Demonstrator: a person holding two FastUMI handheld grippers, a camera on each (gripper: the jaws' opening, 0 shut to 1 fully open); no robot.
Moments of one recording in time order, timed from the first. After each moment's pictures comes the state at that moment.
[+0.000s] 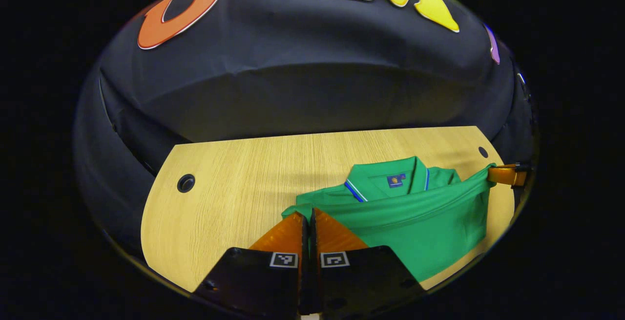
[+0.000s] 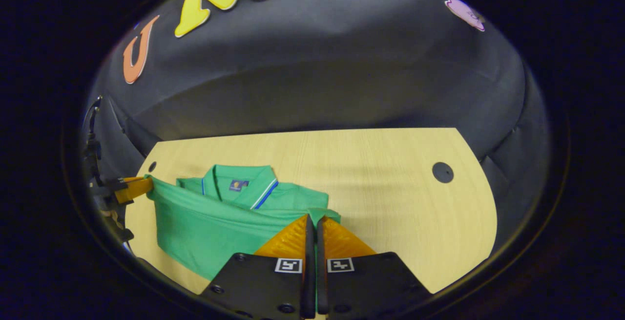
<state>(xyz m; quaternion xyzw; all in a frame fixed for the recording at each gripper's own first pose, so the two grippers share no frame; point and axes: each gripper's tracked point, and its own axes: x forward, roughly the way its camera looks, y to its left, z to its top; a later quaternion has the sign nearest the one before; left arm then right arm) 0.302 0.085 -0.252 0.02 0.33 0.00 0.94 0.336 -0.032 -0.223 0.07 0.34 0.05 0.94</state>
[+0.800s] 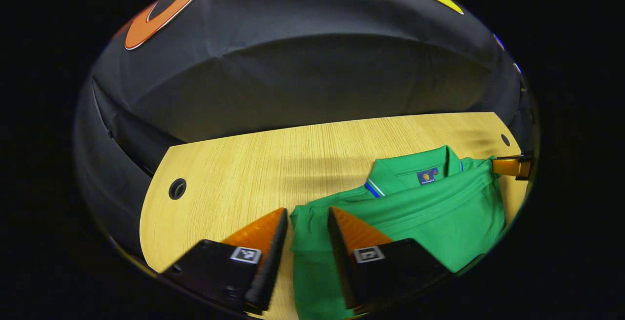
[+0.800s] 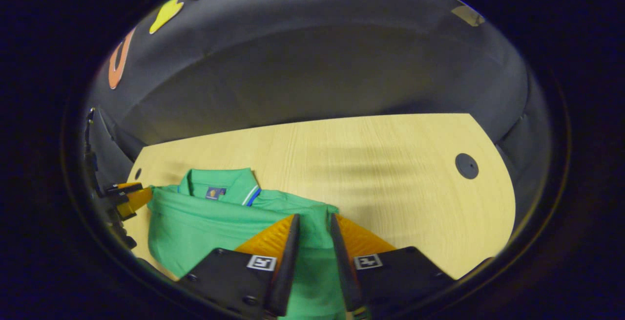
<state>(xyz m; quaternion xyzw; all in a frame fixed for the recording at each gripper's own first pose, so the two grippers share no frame) 0.325 0.088 -0.280 0.04 0.34 0.00 0.94 0.368 -0.029 -0.258 0.09 0.36 0.03 0.93</state>
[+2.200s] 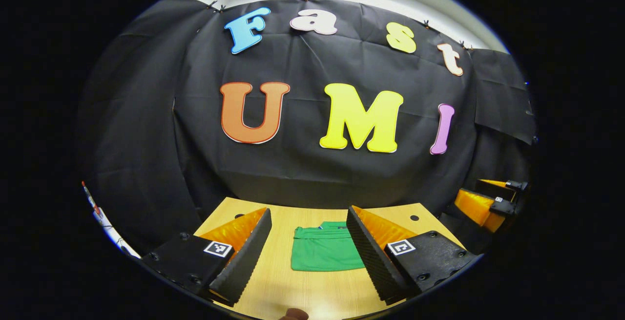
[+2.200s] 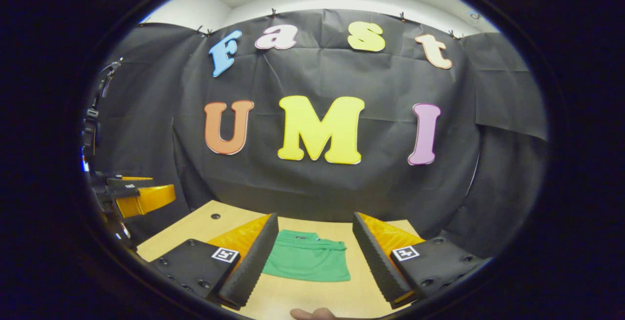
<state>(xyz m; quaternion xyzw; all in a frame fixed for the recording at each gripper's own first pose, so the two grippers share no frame) -0.008 0.087 0.024 -0.05 0.05 0.00 1.00 -0.032 0.058 0.052 0.00 0.00 0.05 1.00</state>
